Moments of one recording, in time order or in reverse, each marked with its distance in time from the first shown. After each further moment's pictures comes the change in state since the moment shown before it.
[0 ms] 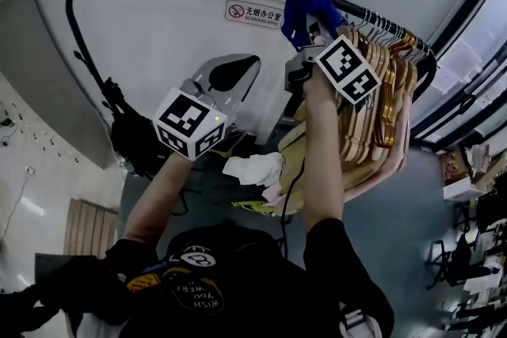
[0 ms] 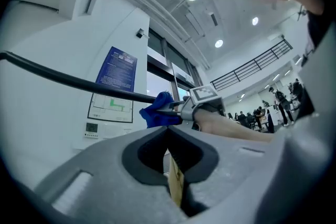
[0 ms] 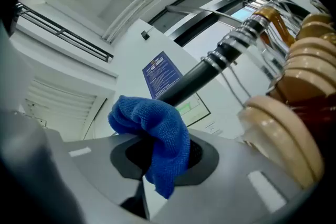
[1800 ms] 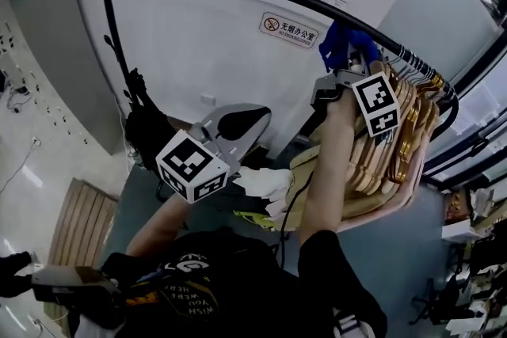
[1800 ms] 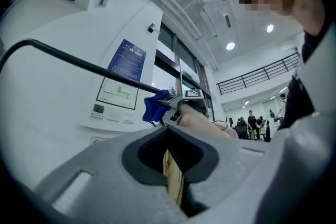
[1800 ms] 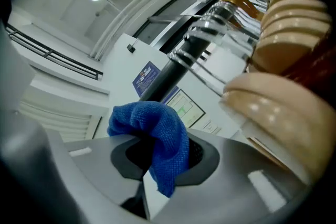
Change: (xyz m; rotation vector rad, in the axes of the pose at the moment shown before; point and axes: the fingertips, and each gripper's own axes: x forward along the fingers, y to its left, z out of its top) left arm -0.062 -0.022 -0.023 -0.143 0.053 0.027; right arm 0.004 -0.012 0.002 0.178 -0.096 -0.018
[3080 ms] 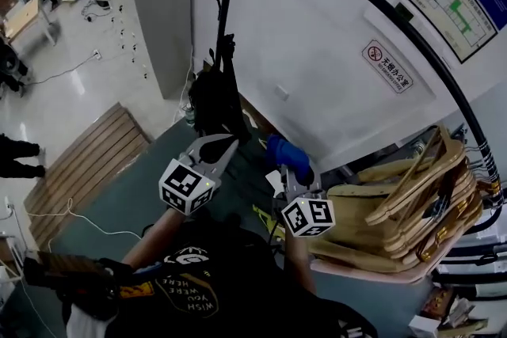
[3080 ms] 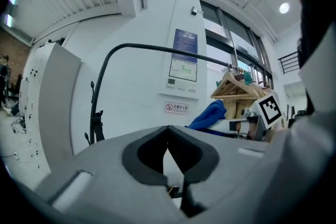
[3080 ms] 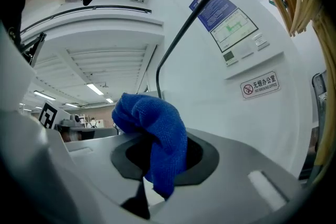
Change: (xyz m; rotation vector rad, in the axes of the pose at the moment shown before) left arm -0.209 0.065 -0.142 -0.104 0.221 0.661; right arm -0.209 0.068 -0.331 -0.263 0.672 0.459
